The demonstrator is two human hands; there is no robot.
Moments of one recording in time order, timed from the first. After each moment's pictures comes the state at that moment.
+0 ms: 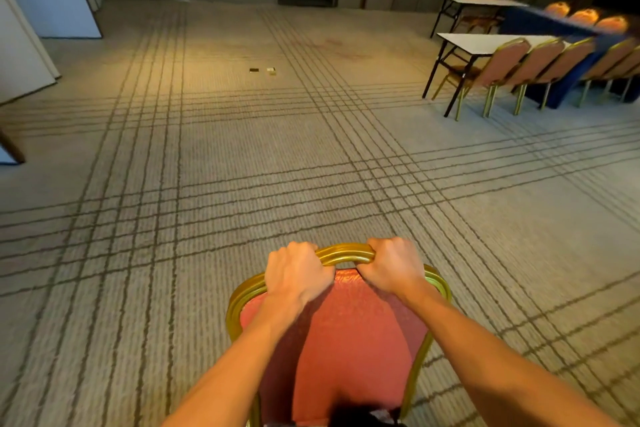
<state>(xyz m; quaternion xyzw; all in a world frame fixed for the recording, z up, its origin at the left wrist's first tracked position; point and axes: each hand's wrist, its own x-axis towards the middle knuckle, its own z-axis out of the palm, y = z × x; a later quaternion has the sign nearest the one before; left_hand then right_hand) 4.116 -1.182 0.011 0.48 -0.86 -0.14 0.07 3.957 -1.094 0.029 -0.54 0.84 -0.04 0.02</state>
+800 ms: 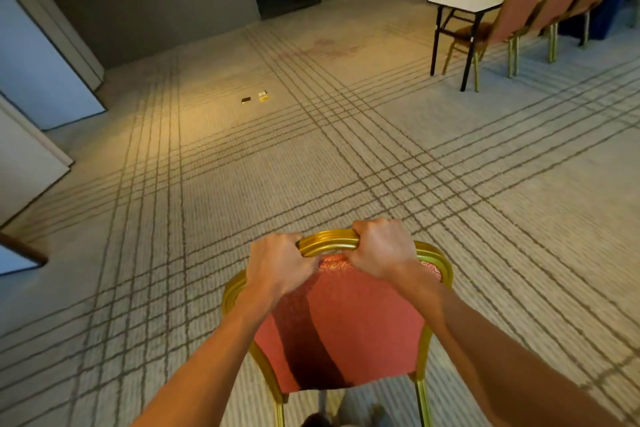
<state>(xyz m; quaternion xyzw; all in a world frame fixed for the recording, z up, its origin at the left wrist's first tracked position) 3.818 -1.392 0.053 0.44 -0.89 -0.07 0.08 3.655 -1.297 0.040 -0.56 0.82 -0.13 0.04</state>
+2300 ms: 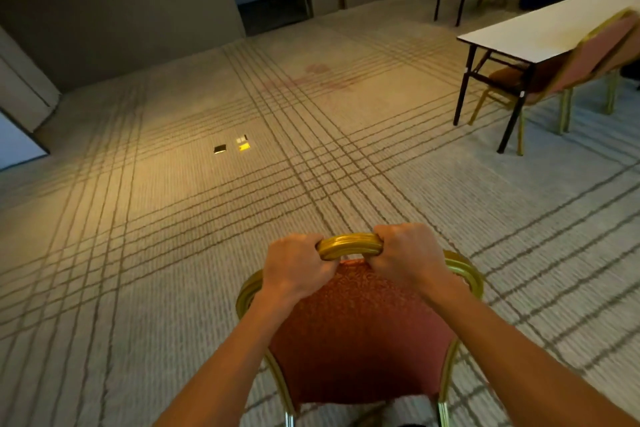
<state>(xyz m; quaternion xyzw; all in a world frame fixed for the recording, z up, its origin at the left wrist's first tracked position) 3.228 -2.145 0.038 0.34 -0.93 -0.05 0.11 3.058 -2.031 0.011 -0.56 0.79 -0.19 -0.14</state>
